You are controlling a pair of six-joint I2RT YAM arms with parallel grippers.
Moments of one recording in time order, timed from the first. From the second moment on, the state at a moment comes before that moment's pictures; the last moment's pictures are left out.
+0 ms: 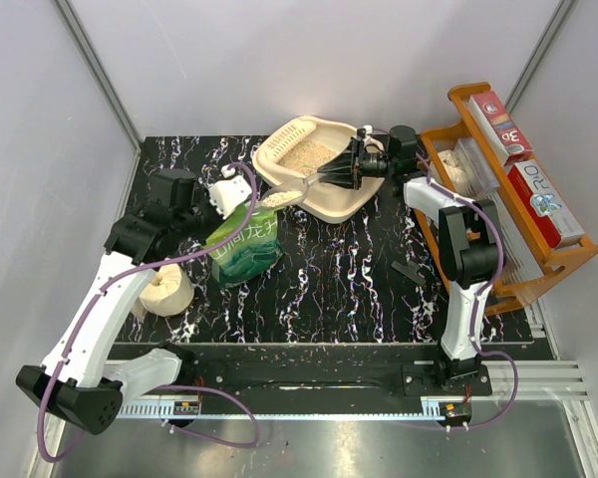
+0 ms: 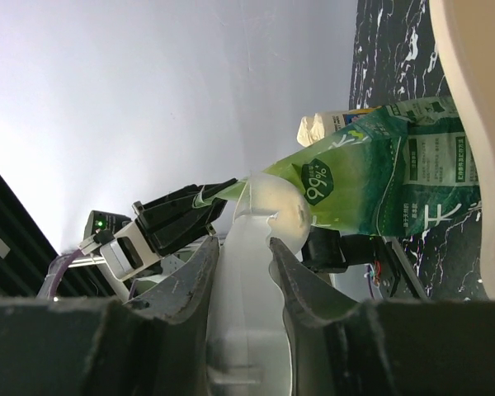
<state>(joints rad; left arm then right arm) -0.37 1.08 1.27 -0.87 0.09 0.59 0.24 2.05 1.46 0.41 -1.19 1.47</state>
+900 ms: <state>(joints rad) -0.37 1.08 1.27 -0.88 0.09 0.61 0.16 2.09 1.63 0.41 -1.14 1.48</state>
